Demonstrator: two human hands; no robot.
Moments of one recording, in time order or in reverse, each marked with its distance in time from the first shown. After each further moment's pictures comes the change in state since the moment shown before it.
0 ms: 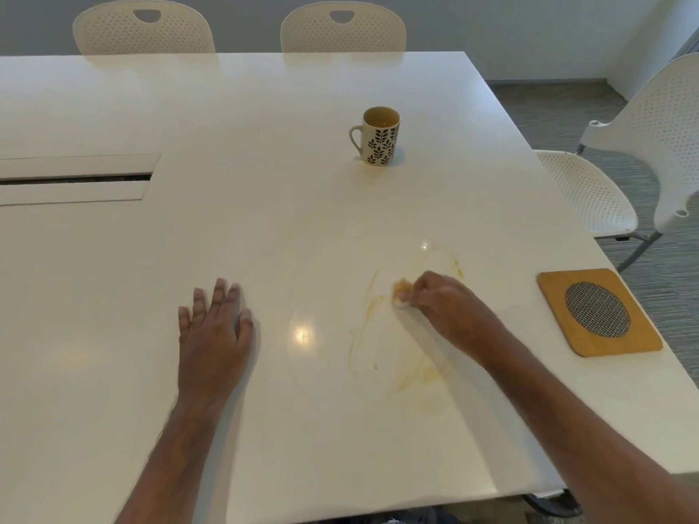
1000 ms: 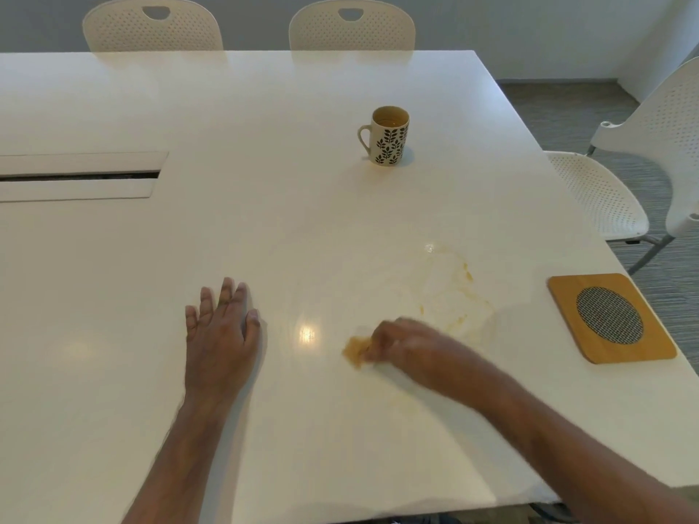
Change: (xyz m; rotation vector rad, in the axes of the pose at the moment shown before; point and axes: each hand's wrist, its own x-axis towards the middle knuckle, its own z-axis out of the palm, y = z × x) left_hand 0.001 0.001 -0.001 0.010 -0.019 -0.002; right_hand -0.021 -0.038 0.032 0.016 -0.161 -0.340
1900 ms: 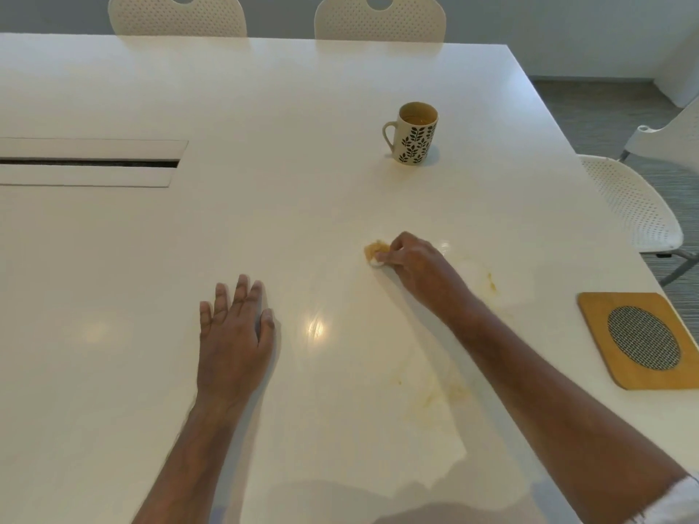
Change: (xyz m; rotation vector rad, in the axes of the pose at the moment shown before) left_hand 0.000 0.000 0.001 0.012 -0.005 -0.001; right_hand 0.109 0.072 -0.012 -0.054 0.202 0.271
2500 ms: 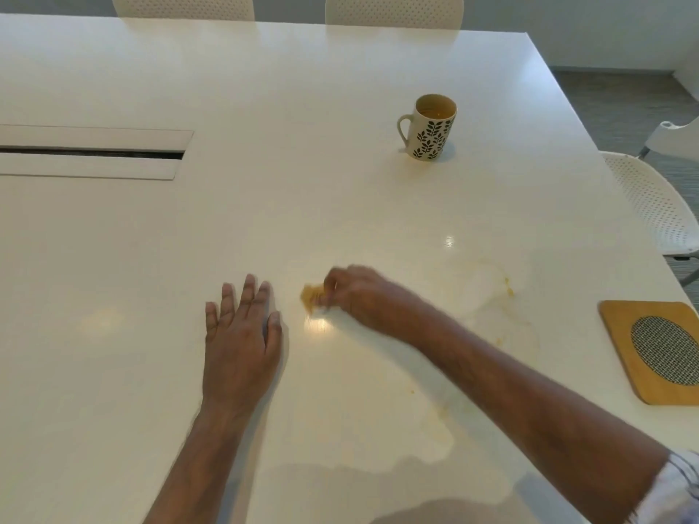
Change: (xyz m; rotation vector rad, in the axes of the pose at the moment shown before) left_hand 0.000 0.001 -0.002 0.022 -0.009 -0.002; right_hand 0.016 -0.079 0.028 0.140 -0.300 -0.306
